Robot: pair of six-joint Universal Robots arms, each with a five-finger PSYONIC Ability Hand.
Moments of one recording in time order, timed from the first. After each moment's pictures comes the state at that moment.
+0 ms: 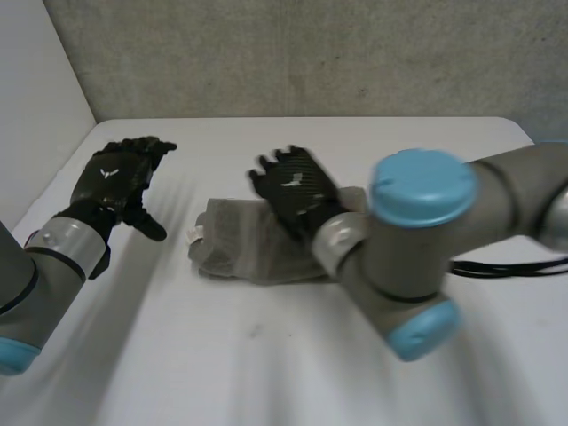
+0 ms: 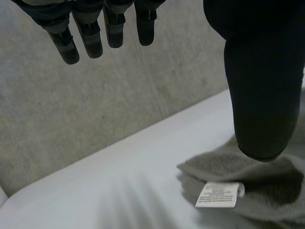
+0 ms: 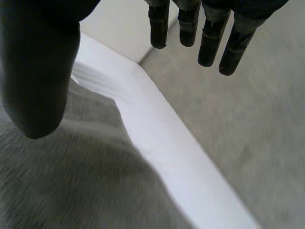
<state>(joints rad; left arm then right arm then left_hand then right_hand) 4.52 -1.77 -1.83 3.56 -1.32 3.23 2.29 -0.98 1.22 -0.12 1.47 2.67 0.18 0.17 0.17 0.17 0.03 0.23 0.24 0.24 0.26 0.06</state>
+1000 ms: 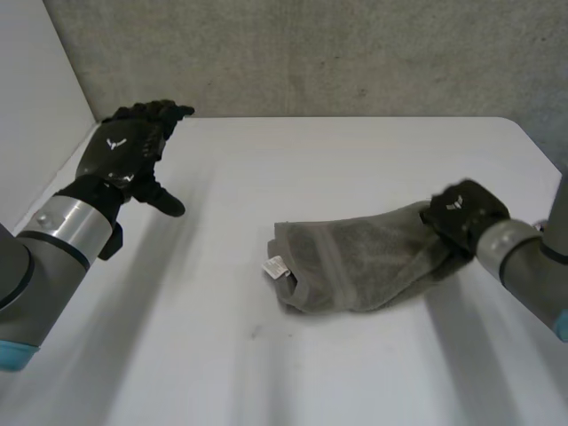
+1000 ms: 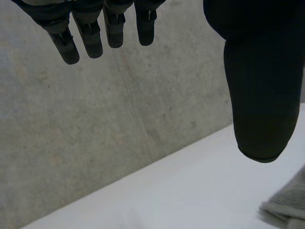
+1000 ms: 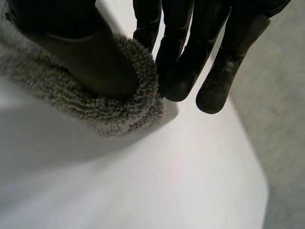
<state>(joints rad) 4.44 -1.68 -1.80 3.55 -1.32 3.15 1.84 -1.21 1.54 0.07 1.44 2.27 0.18 0.17 0.17 0.17 0.03 1.29 1.29 1.33 1.34 1.14</state>
